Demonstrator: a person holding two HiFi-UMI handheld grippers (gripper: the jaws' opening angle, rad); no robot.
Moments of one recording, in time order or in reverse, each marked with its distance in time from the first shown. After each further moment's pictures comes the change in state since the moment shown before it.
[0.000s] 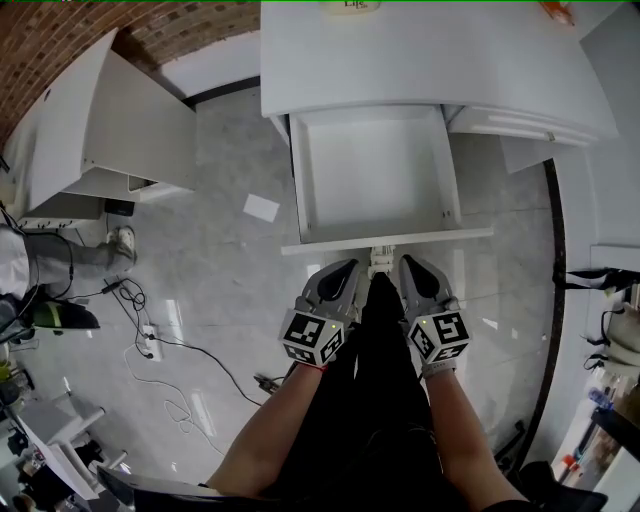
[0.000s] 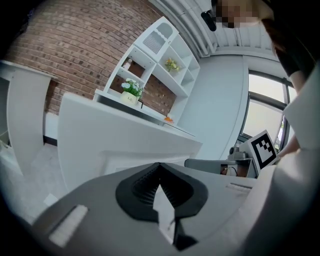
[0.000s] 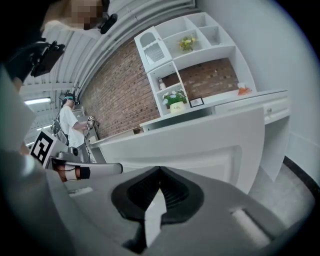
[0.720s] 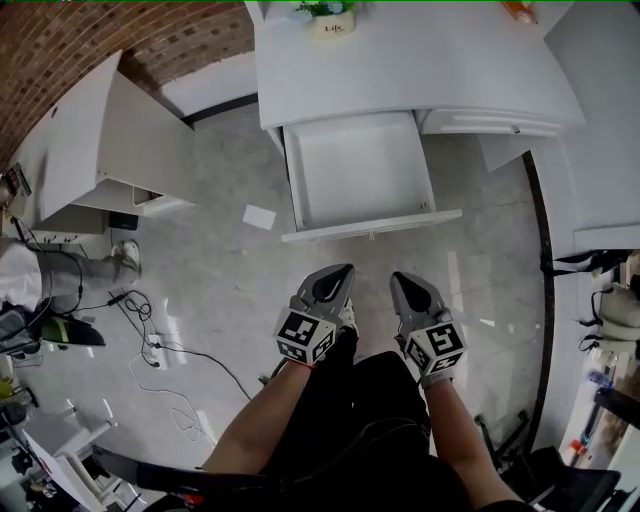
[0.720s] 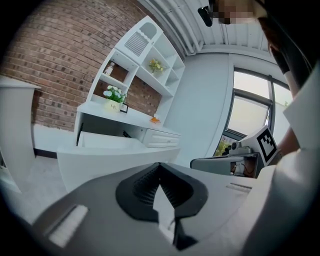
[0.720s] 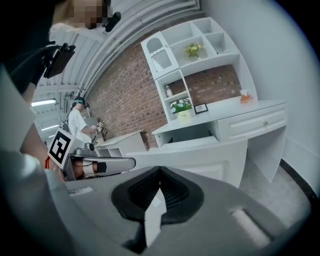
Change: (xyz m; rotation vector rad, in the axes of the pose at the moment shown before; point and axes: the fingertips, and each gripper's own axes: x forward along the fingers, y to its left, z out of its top) left arm -0.044 -0.058 0.036 0.097 0.039 -0.112; right arm -0.080 0.049 0.031 -0.018 0.006 0.032
